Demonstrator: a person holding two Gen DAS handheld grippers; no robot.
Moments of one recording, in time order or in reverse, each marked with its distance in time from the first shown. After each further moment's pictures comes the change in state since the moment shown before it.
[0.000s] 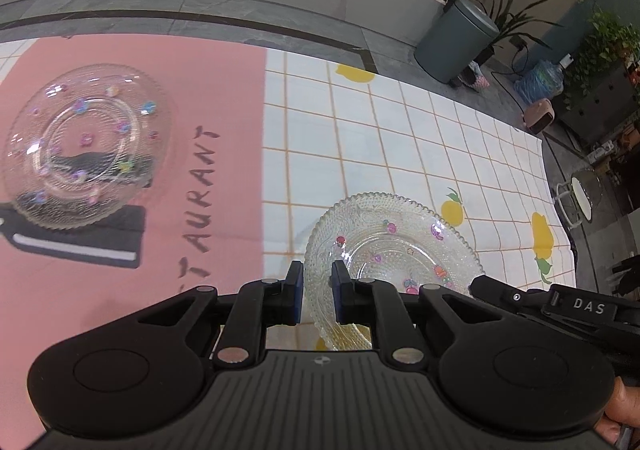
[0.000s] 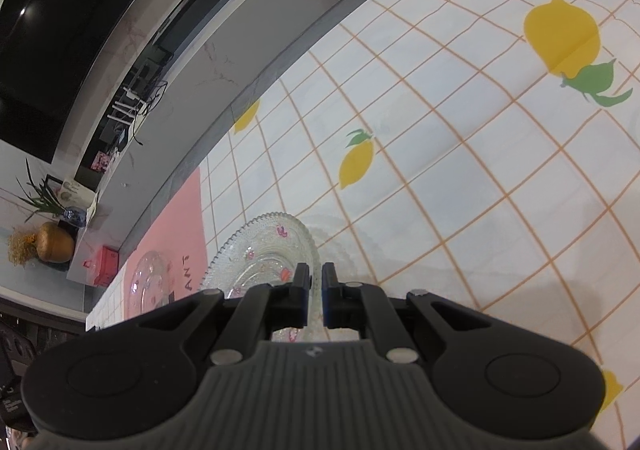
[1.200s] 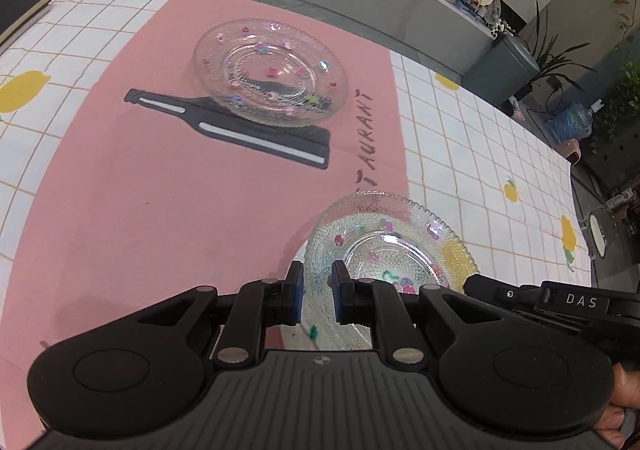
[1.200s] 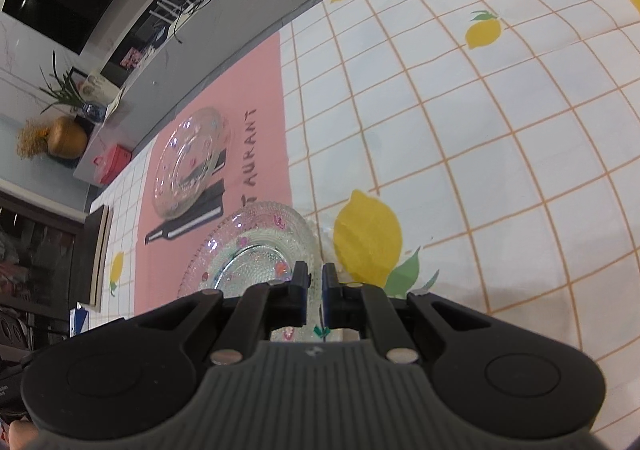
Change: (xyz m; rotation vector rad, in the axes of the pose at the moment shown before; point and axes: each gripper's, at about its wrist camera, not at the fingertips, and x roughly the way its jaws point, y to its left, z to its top) left arm -0.073 0.094 -0.075 -0.145 -0.044 0.061; right arm 0.028 0.068 -0.084 -0.211 0.192 0.024
